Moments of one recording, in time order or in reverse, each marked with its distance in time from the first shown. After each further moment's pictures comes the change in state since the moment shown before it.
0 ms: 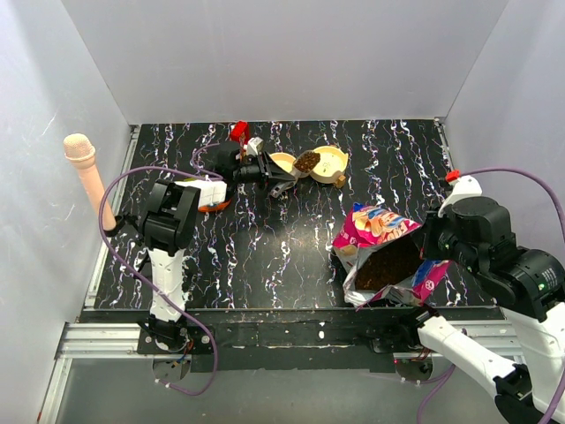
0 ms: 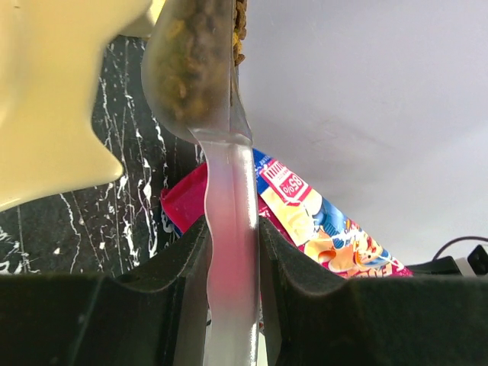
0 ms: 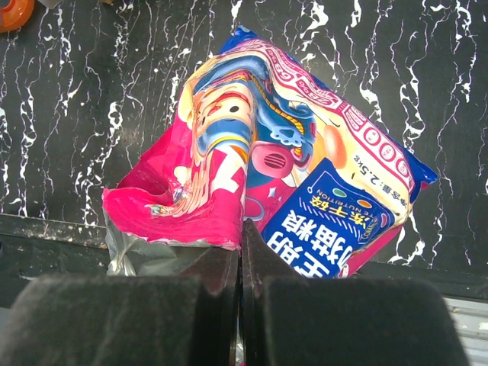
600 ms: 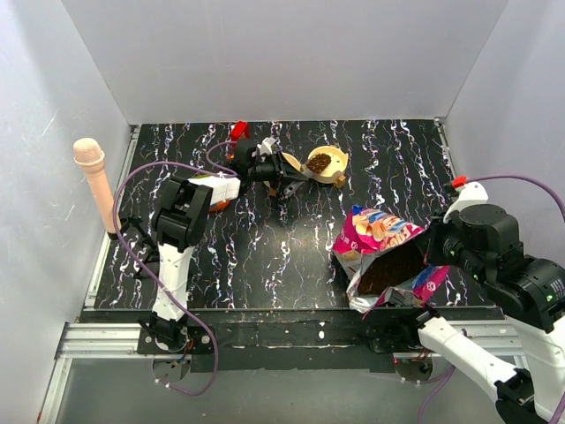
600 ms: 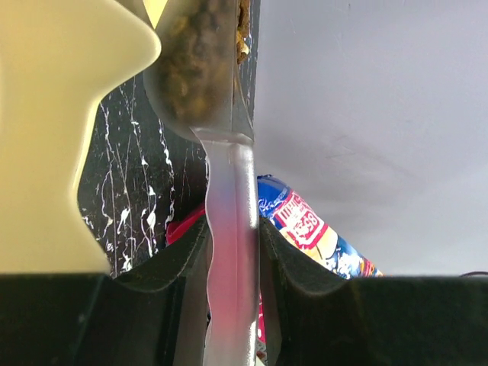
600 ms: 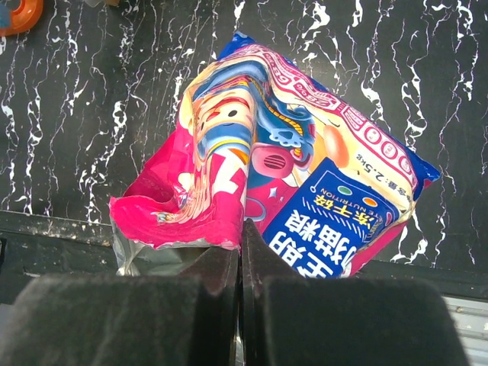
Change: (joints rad) left arm -0.064 0.098 0.138 -0.105 -0.076 0.018; right arm 0.000 -0.045 -0.008 -0.014 -0.005 0.004
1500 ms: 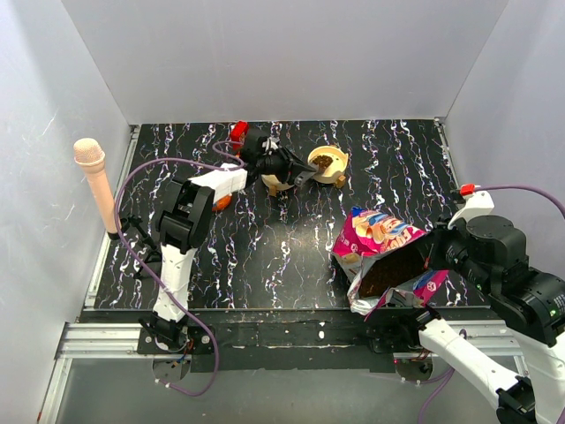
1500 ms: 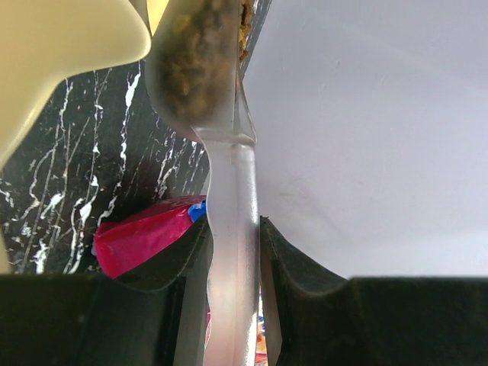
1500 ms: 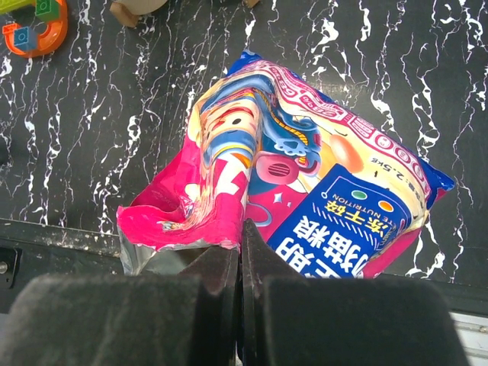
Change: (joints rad) left arm -0.052 0.000 0.150 -0.273 -0.117 -0.216; right arm 0.000 -0.074 -0.067 0.060 -0.008 0.018
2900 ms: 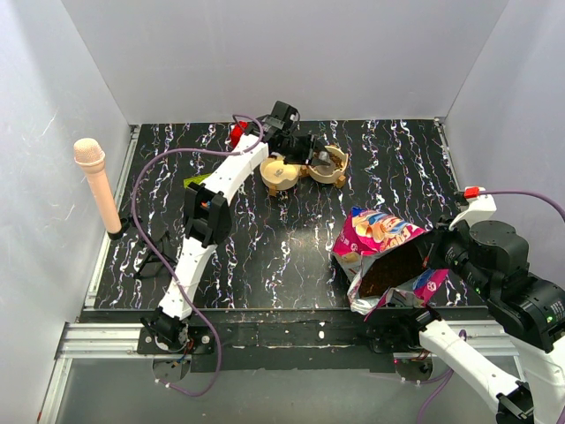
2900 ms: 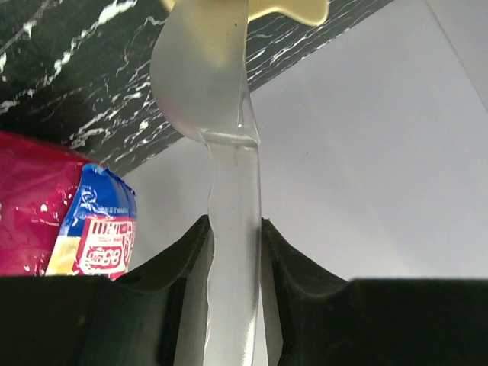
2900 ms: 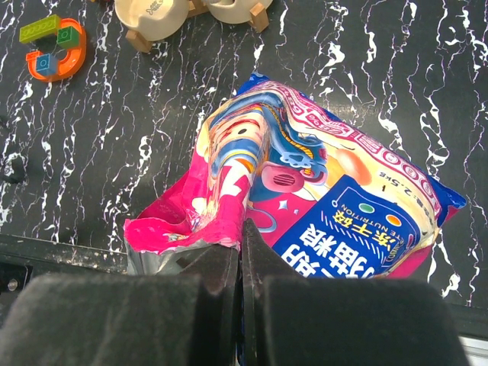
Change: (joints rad) left arm -0.087 0.259 0.871 -0.985 -0.212 -0.396; right arm -0.001 -0.052 -0.065 0.090 -0.002 0.006
